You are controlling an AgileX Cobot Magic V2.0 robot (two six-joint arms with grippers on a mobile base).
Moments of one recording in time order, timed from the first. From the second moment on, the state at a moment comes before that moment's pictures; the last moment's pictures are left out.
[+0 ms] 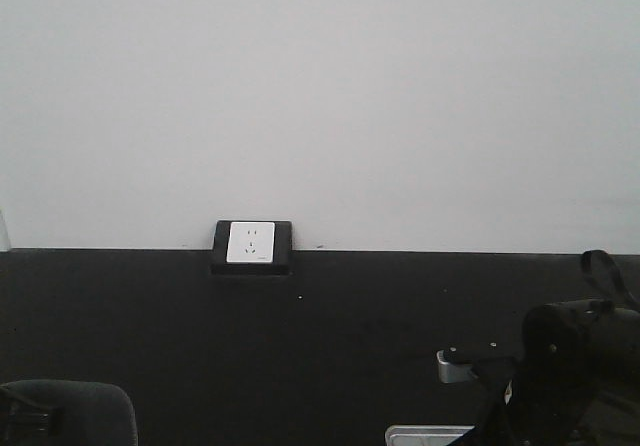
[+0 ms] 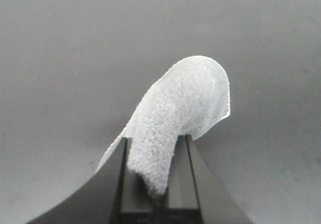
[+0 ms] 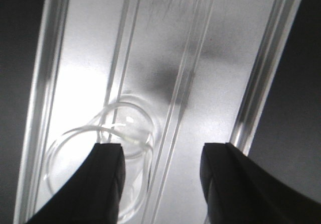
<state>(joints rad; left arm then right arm) -0.07 1.21 -0.81 -0.05 0.52 -0.06 0.28 1.77 -1.14 0.10 0.89 0.00</state>
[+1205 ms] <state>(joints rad) -0.22 1.17 -1.02 -0.50 0.49 0.19 0.33 1.65 -1.25 0.43 0.85 -0.19</state>
